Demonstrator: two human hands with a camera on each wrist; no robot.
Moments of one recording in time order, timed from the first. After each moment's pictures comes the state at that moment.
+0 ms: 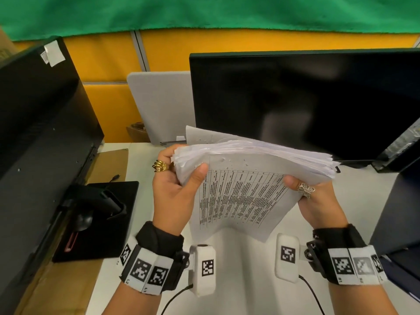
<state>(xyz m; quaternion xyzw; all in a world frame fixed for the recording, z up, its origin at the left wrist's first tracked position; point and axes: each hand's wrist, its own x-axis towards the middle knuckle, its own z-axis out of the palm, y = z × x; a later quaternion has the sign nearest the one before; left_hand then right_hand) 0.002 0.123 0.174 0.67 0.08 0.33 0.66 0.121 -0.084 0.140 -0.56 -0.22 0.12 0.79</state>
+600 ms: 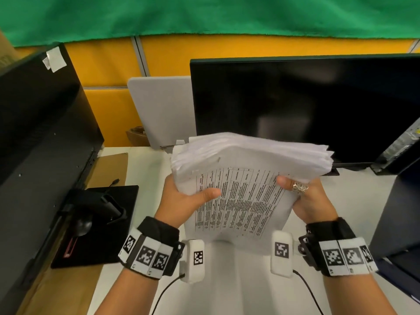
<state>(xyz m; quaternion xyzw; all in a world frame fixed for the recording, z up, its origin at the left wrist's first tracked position) 0.009 0.142 0.154 0.71 0.05 0.20 0.67 0.122 -0.071 0.151 -0.53 -0.27 0.18 0.79</state>
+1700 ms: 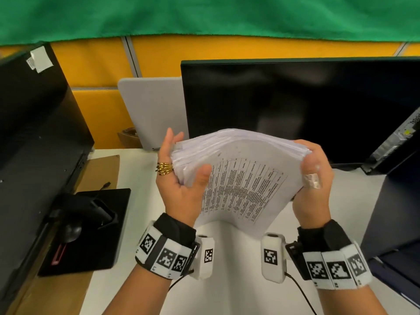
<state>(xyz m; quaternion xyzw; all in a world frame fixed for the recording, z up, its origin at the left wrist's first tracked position) 0.031 0.114 0.167 0.63 0.04 0.44 0.63 0.106 -0.058 0.177 -0.62 -0.21 -0.13 0.74</state>
